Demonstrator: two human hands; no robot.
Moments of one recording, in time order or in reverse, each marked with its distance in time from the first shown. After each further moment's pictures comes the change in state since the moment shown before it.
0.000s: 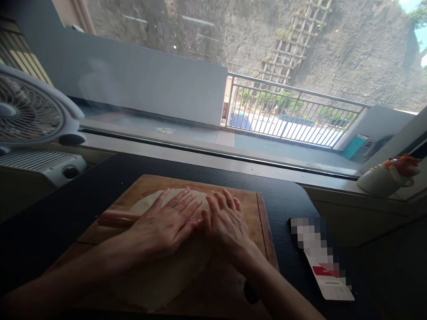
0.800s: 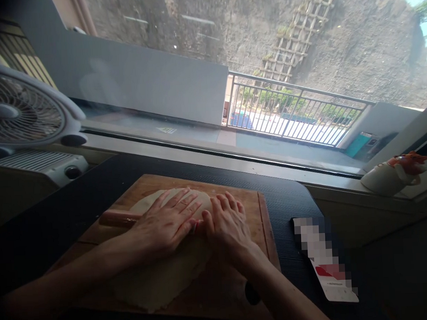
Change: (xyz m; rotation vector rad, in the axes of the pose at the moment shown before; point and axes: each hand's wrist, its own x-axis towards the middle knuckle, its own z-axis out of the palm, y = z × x) left_hand -0.006 0.004 0.002 0.023 0.024 -0.021; right_hand -0.011 -0.003 0.000 0.029 -0.001 0.020
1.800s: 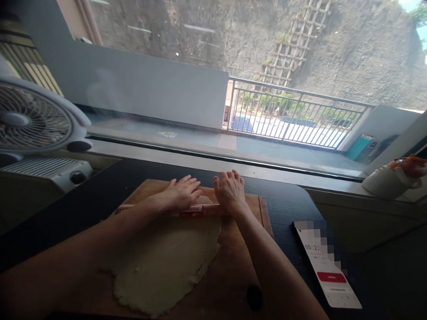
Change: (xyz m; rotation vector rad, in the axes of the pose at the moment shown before) left_hand 0.087 -0.039 -0.004 -0.042 -0.218 -0.201; right_hand 0.095 0.023 0.007 -0.021 0.131 0.152
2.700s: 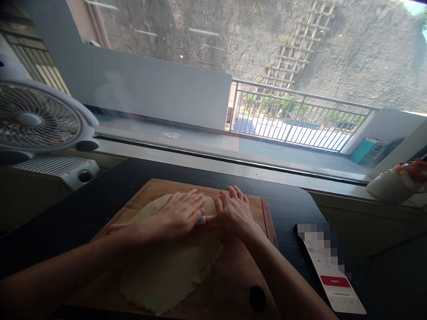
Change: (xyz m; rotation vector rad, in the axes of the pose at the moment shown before) left_hand -0.068 0.016 0.009 -0.006 0.011 0.177; right_hand -0.054 0.002 -0.015 -0.004 -0.221 -0.061
